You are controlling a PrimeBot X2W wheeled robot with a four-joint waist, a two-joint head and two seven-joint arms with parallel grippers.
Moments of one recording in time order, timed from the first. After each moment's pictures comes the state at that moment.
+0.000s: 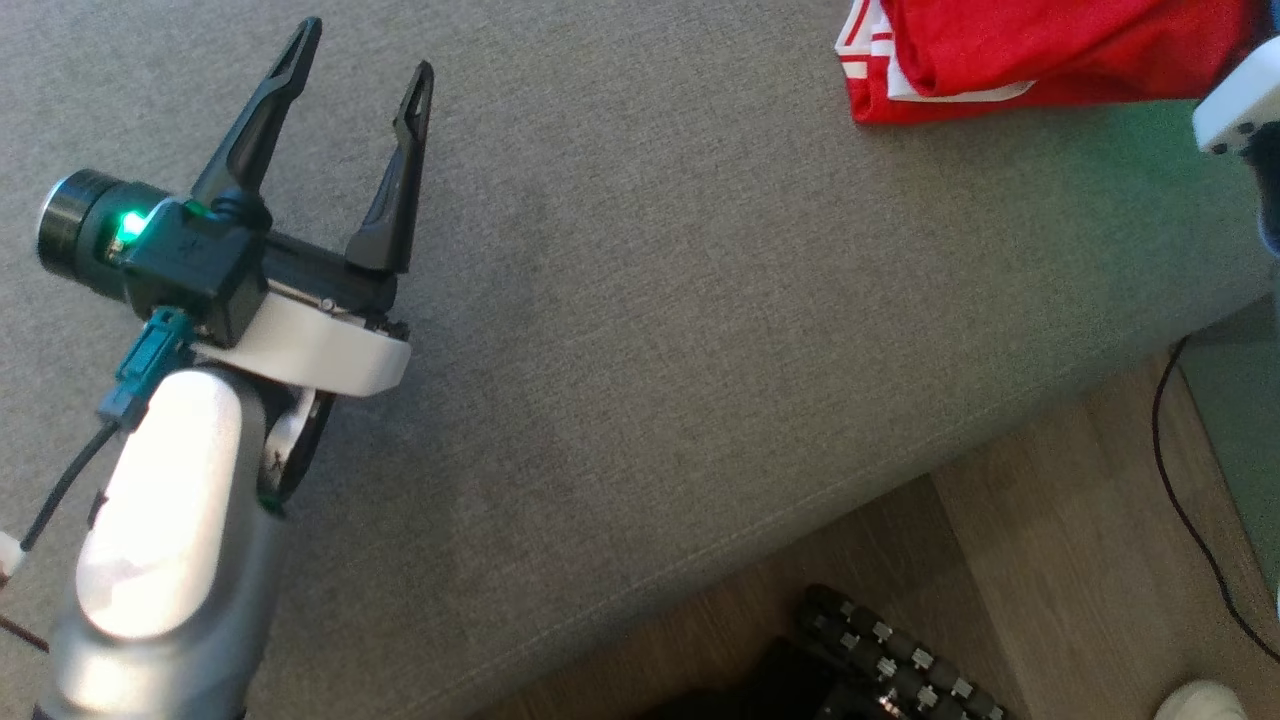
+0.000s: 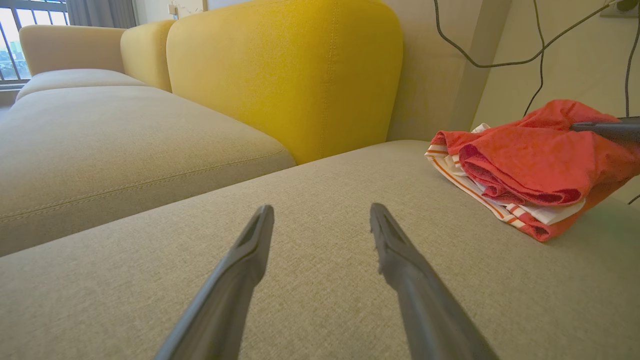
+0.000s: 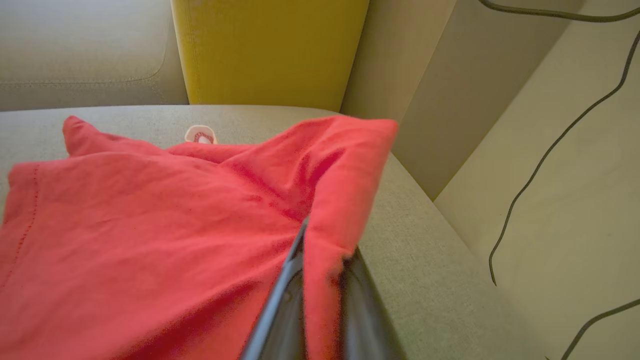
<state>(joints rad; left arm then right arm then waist) -0.48 0.22 -0.26 0.03 -0.08 -0.12 -0.19 -1.05 -0.30 -0.09 1.02 0.13 0.13 -0.25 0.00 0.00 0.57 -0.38</state>
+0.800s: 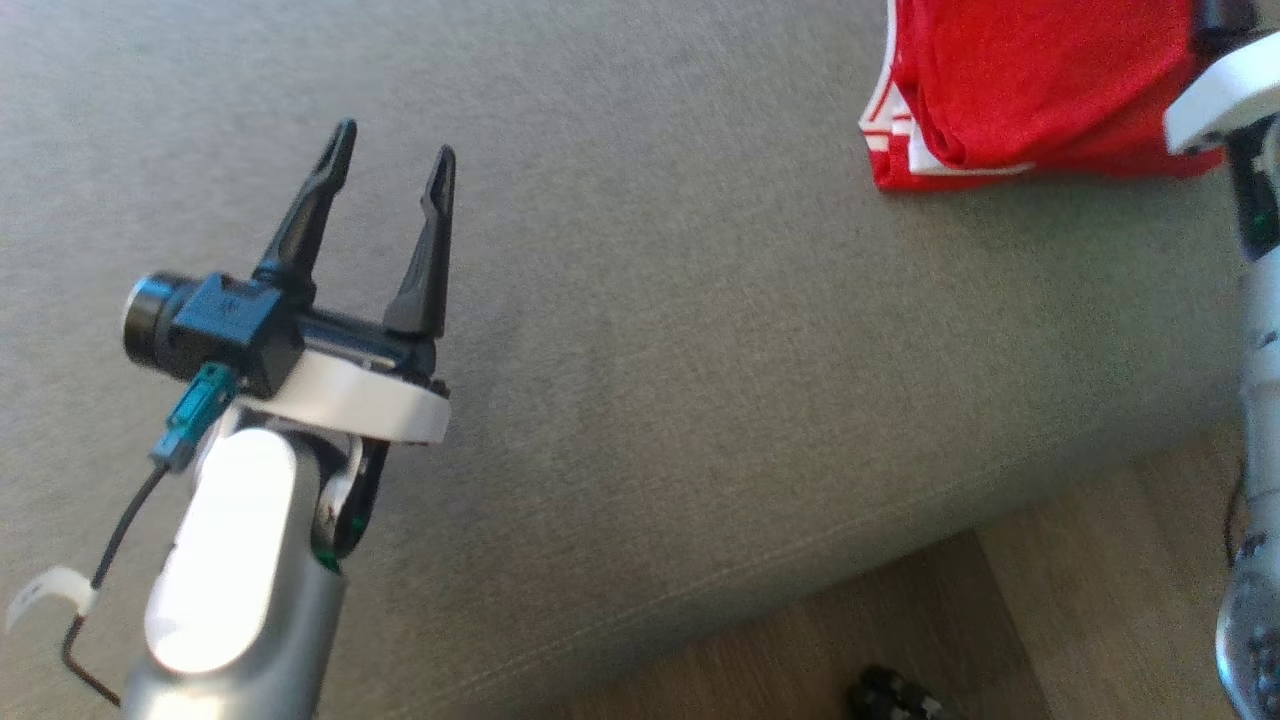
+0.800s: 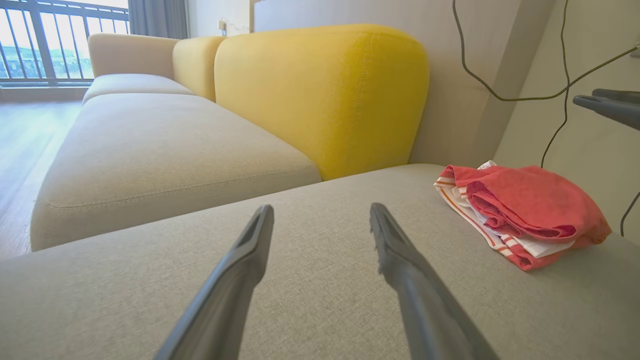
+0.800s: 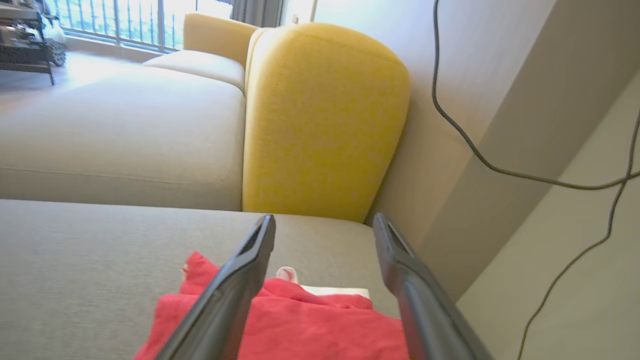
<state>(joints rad) -0.41 0.15 -0.26 0.12 -0.15 -0.09 -0.25 -0.96 -0.22 -0.21 0.76 -0.09 0.13 -0.25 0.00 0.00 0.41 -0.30</state>
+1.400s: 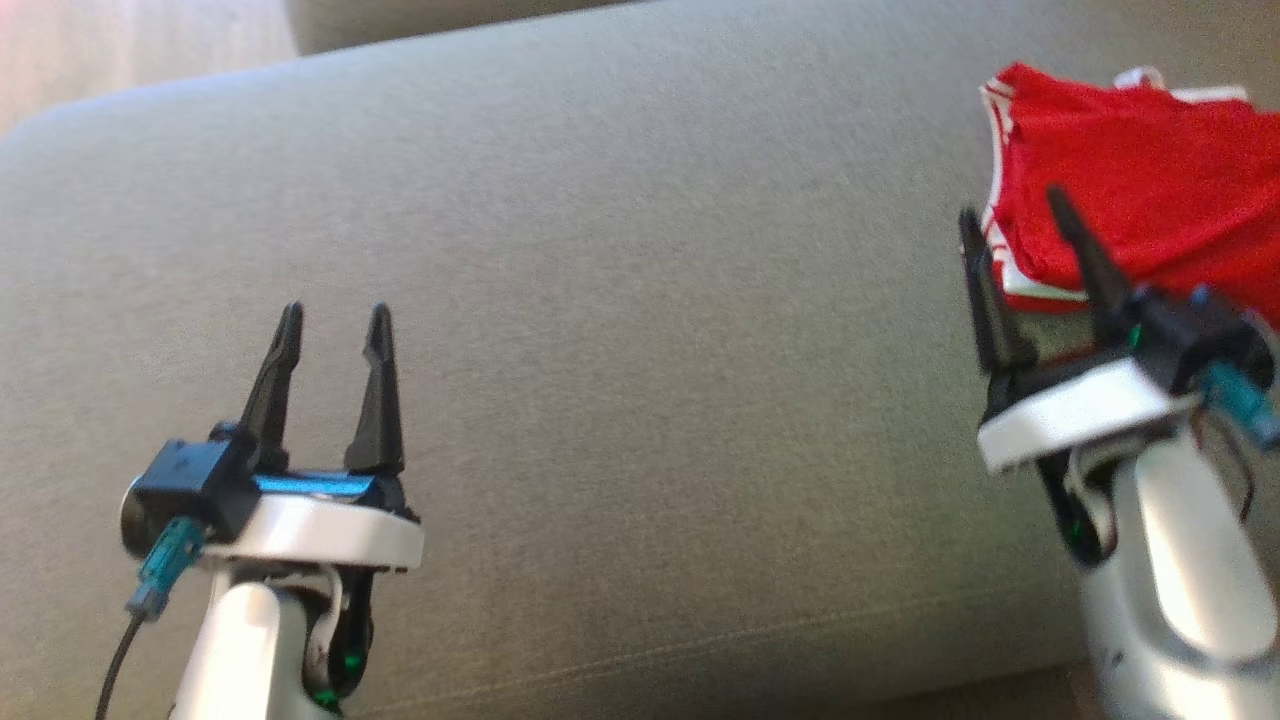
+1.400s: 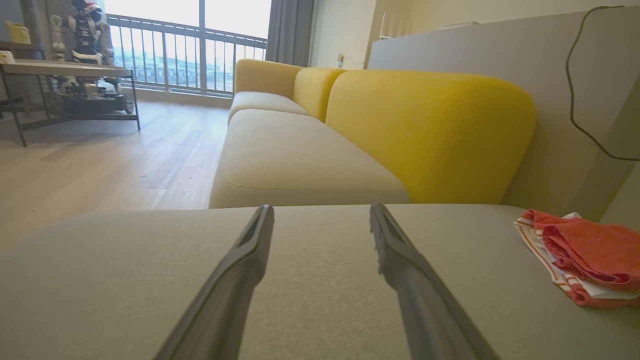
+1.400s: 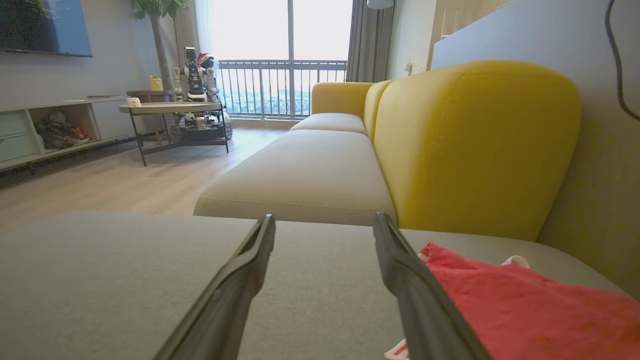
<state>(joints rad) -0.13 0.05 -0.12 0.08 -0.20 -0.06 -0.26 -0.40 -0.10 -0.01 0.30 0.09 0.13 -0.26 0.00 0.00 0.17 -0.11</state>
